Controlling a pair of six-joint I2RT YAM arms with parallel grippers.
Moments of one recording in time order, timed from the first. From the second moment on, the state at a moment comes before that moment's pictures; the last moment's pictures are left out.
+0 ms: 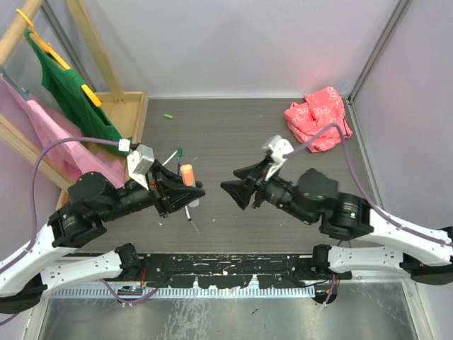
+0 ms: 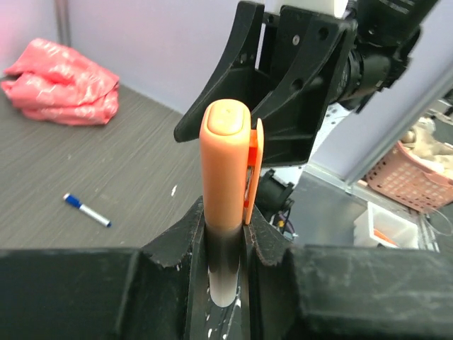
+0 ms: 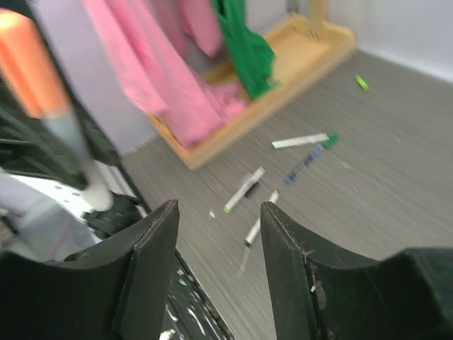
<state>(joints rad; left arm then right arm) -1.07 0.72 1.12 -0.30 0.17 -0.33 1.30 0.87 1.17 -0.27 0.32 0.27</state>
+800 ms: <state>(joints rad) -1.06 0.99 1.08 -0.54 -0.19 -0.52 0.76 0.76 0.76 -0.49 0.20 0.59</state>
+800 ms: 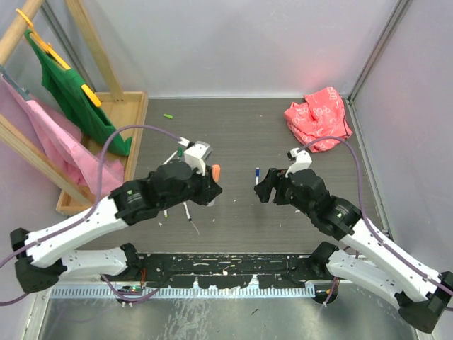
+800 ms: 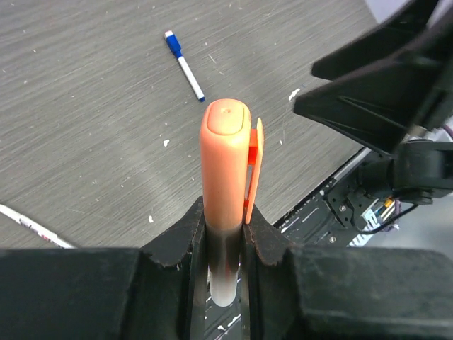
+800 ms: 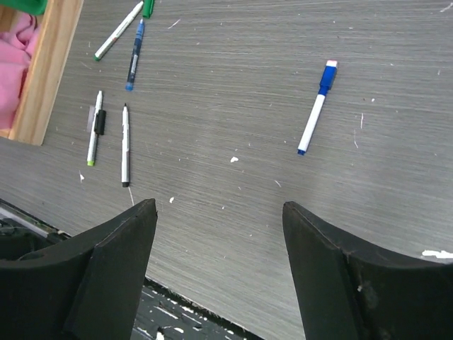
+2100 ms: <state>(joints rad) -0.79 1.98 1.42 -0.32 0.14 -0.72 0.76 0.49 0.75 -0.82 0.39 0.76</state>
